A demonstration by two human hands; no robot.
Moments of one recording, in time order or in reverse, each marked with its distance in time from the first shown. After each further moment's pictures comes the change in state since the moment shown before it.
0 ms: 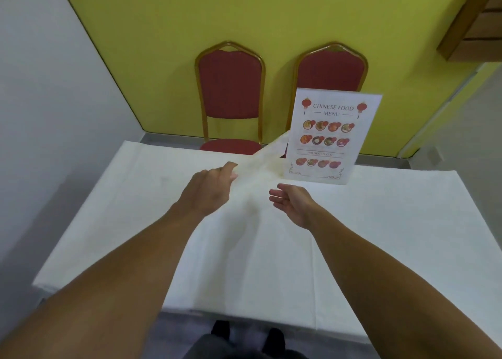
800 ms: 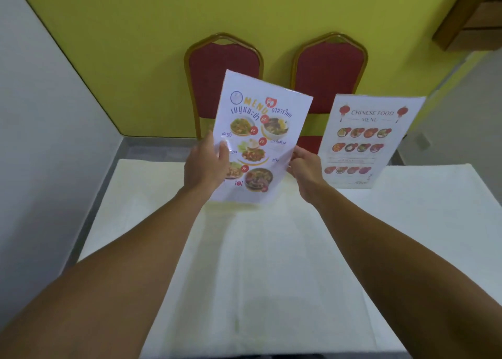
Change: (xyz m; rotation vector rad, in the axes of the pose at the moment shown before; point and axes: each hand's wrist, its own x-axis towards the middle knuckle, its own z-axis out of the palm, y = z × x) left_hand 0.088 -0.136 0.018 -0.443 0.100 -0.497; right_hand 0.069 -0.061 0.107 -0.154 0.219 -0.419
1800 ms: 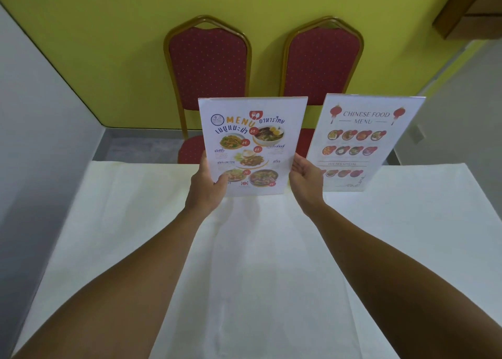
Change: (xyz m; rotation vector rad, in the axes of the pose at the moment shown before) left_hand -0.004 -0.021 0.079 -0.338 -0.252 -0.187; right_hand 0.014 0.027 -0.033 -0.142 0.096 -0.159
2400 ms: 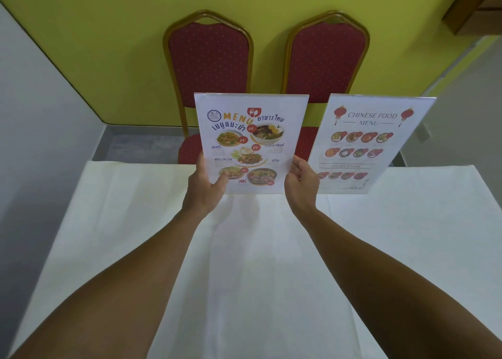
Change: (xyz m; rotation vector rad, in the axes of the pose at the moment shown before) left_hand 0.010 -0.005 0.002 -0.031 -0.010 0.019; right_hand 0.004 0.007 0.017 -0.058 0.139 -0.040
